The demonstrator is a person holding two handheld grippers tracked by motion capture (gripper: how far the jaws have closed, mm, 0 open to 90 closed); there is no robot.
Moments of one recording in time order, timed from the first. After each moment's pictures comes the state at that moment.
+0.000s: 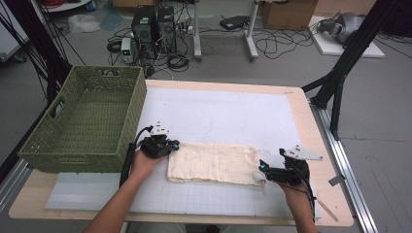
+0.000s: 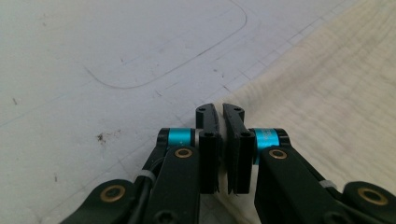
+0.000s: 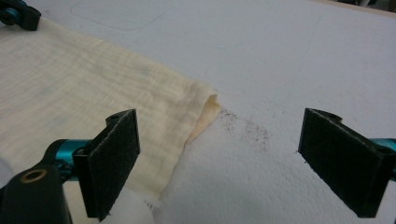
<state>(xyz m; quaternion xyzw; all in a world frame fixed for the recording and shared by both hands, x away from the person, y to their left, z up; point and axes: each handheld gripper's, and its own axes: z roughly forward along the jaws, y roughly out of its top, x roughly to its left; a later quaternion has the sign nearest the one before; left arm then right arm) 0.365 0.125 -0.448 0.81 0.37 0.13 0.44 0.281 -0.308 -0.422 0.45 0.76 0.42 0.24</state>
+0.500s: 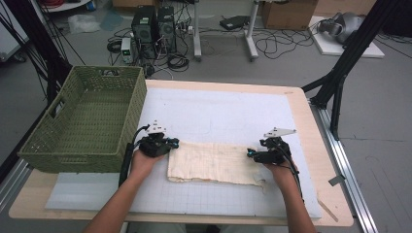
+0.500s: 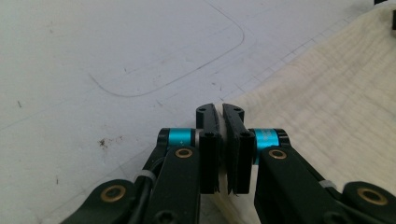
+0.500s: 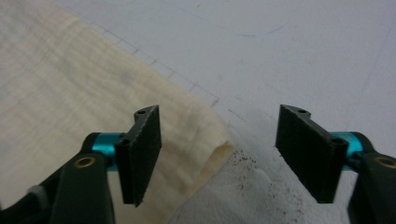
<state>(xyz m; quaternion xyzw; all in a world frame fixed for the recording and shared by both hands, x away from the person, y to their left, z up) 0.365 0.127 -0.446 0.79 0.38 0.12 0.46 0.351 -0.283 -0.435 0.42 0.82 0.36 0.17</state>
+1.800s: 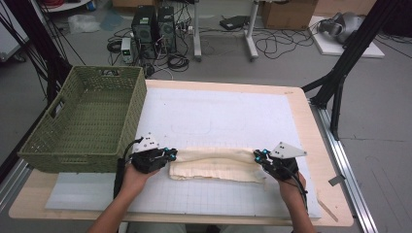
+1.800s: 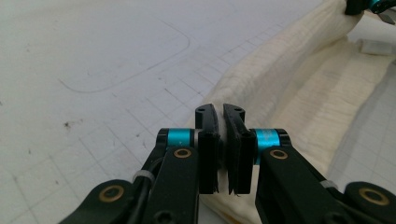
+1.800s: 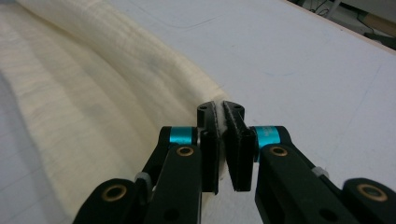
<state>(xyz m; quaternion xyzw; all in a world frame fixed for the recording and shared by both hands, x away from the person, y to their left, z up) 0.307 0.137 -0.436 0.79 0.32 0.13 0.50 0.289 -0.289 -0.426 0.31 0.81 0.42 0.25</state>
